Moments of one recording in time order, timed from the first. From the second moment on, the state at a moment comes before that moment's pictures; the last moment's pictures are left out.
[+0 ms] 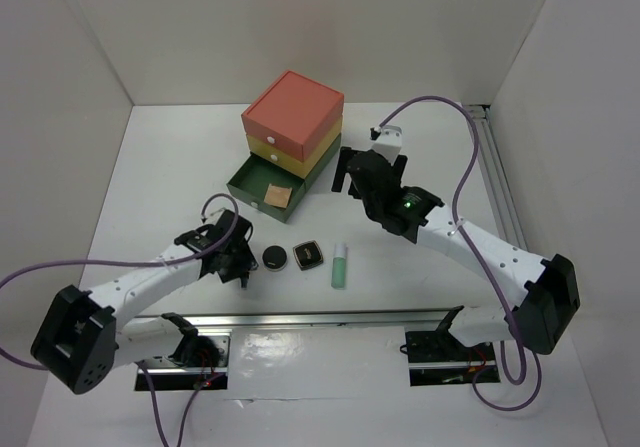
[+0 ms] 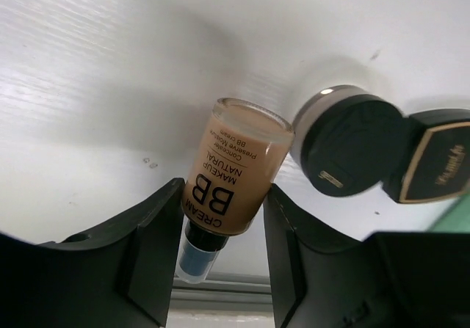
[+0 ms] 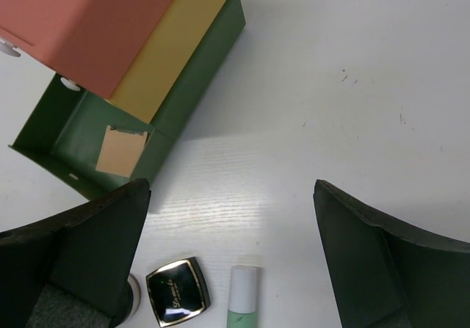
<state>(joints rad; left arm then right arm) -0.53 1.18 0.60 -0.61 -0.16 -1.00 0.78 1.31 1.13 -0.36 0.66 0.59</state>
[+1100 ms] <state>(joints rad) -0.36 1.82 1.39 -0.53 -0.27 -0.86 0.52 1.28 1.08 -0.41 0.55 0.58</state>
